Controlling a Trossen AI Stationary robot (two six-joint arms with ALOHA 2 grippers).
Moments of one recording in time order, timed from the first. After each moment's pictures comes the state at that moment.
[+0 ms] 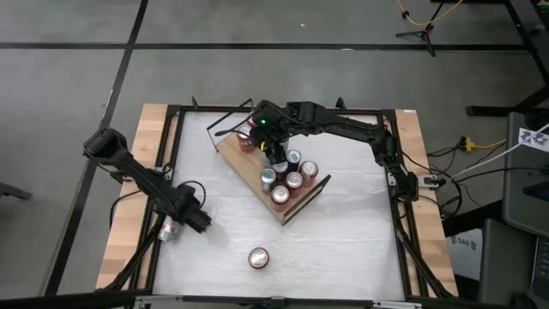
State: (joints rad) left arm -0.58 1.42 0.75 -1.17 0.14 -1.90; right arm -0.16 2.17 2.35 -1.12 0.06 -0.58
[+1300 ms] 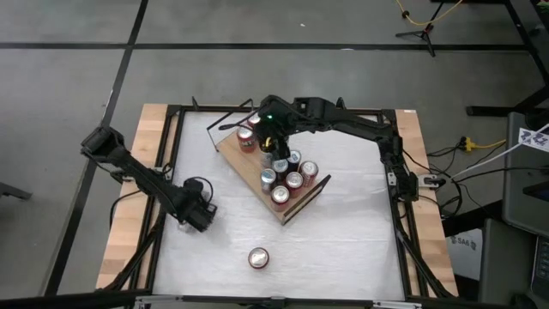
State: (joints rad) left arm -0.56 1.37 0.75 -1.09 -0.21 -1.88; right arm -0.16 2.11 2.36 -1.13 0.10 -0.58
